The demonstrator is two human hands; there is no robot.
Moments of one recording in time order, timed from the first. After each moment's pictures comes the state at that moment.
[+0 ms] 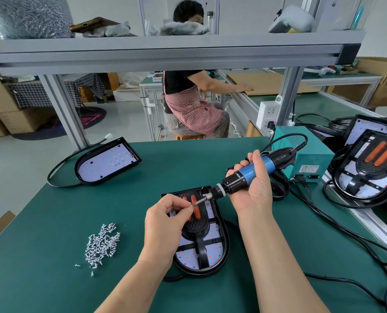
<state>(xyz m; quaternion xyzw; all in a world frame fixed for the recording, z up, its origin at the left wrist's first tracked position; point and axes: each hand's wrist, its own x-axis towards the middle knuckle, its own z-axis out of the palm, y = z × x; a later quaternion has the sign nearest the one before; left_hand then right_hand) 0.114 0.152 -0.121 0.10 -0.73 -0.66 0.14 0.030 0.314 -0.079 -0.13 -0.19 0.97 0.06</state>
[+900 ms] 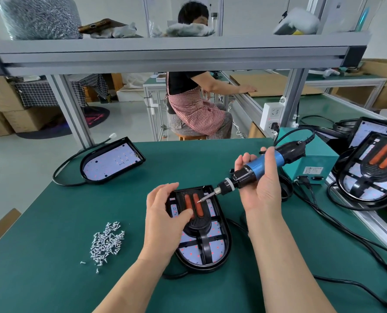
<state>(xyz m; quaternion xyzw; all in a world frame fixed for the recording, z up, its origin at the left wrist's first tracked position) 0.115 0.143 -0.118 0.07 -0.80 -0.56 0.20 0.030 0.319 -0.073 -0.07 -0.19 0.97 0.12</state>
